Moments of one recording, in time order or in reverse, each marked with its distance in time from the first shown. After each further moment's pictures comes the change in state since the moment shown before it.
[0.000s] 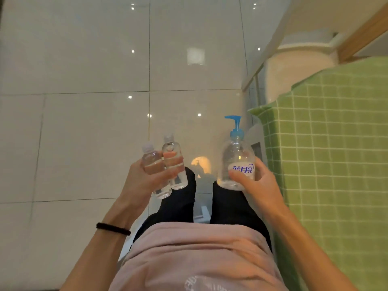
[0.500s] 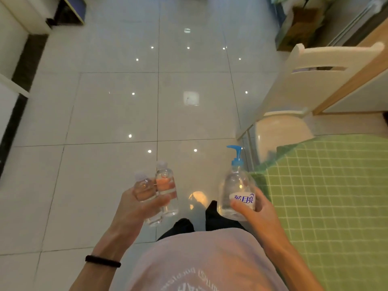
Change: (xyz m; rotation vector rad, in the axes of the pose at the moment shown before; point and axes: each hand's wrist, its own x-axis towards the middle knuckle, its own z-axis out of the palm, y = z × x) left_hand -0.009 0.197 -0.072 -0.008 -0.048 0.111; right_hand -0.039 -0.198 0.042 0.078 0.045 -0.054
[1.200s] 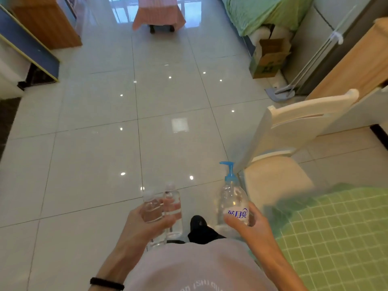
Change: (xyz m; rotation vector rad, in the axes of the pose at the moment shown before) left_hand 0.264 0.130 0.091 0.108 -0.121 -0.064; right_hand 0.228 -0.133 -0.060 0.090 0.110 0.052
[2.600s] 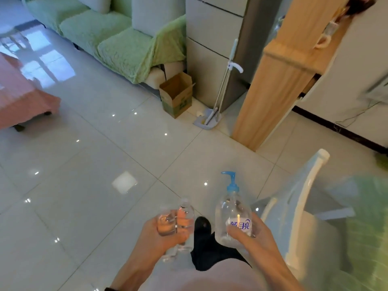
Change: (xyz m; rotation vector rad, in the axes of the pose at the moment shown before) left_hand 0.592 0.362 0.157 0.476 -0.654 -0.111; right_hand 0.421 -0.312 -0.041 0.441 0.556 0.048
